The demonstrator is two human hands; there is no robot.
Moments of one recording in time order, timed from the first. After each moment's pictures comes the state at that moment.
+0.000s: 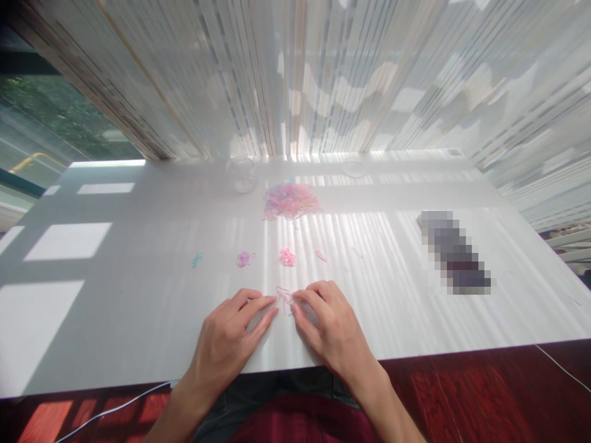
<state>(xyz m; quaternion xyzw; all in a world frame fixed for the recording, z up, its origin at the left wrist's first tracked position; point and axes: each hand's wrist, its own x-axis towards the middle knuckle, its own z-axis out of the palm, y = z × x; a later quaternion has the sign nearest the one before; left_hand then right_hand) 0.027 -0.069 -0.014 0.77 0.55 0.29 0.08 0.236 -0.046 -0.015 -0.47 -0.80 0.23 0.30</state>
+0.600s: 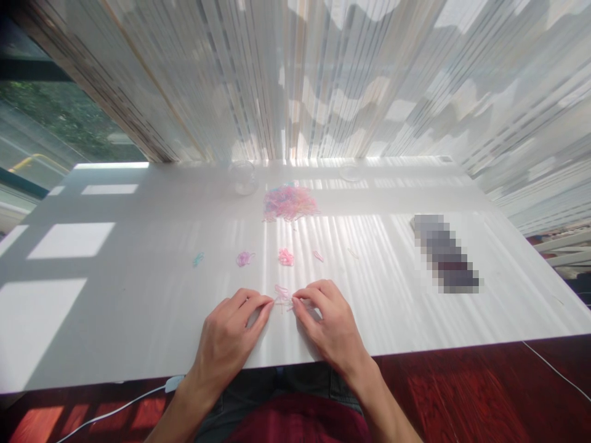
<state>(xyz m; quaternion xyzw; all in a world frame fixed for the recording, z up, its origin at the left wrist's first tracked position) 0.033 -0.070 -0.016 0.76 0.57 0.30 0.04 0.233 -0.044 -0.019 -0.49 -0.75 0.24 0.37</state>
